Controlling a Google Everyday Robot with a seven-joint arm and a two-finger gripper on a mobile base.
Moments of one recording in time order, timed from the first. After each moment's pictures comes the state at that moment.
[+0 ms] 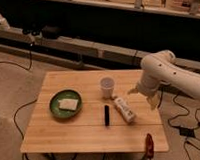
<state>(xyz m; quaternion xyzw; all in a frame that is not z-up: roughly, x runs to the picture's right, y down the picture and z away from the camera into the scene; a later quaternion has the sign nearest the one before) 0.228 0.103 0.736 -0.30 -0.15 -0.34 0.88</state>
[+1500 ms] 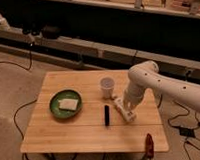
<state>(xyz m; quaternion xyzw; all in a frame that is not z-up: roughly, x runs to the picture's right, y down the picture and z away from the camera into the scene) 0.148 0.147 0.775 -0.29 -0.23 -0.41 0.84</state>
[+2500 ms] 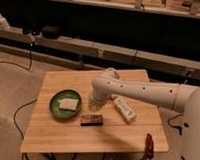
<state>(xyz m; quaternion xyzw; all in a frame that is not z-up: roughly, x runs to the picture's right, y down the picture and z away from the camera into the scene) -0.043 0.131 0.793 -0.13 -0.31 -0.54 0.77</state>
